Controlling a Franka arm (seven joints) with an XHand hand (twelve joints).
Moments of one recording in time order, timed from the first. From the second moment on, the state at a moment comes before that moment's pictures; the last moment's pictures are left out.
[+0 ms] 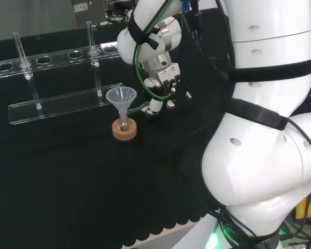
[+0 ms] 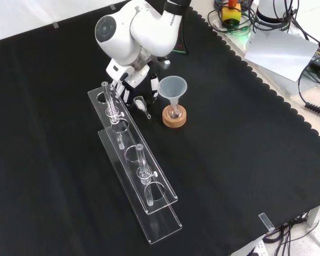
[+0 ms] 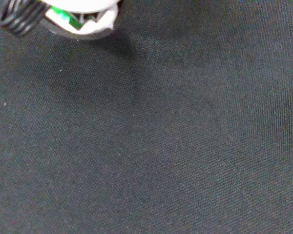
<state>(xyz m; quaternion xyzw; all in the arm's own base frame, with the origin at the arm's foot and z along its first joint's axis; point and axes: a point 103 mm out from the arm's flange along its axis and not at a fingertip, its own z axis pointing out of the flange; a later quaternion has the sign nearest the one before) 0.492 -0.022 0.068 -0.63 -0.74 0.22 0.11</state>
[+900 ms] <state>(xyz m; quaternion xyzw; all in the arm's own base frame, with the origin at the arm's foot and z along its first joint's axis) 0.494 -0.025 0.079 -0.64 -0.72 0.24 0.10</state>
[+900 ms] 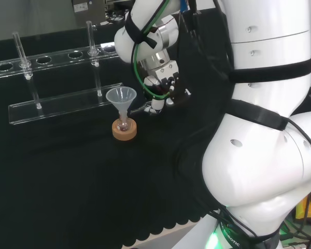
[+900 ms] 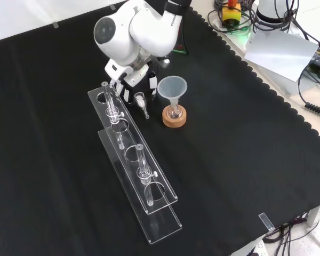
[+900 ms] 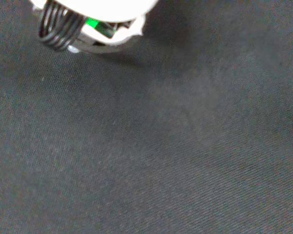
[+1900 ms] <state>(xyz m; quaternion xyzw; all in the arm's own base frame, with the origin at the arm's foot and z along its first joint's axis) 0.484 -0.034 0.086 -0.66 -0.71 0.22 0.11</state>
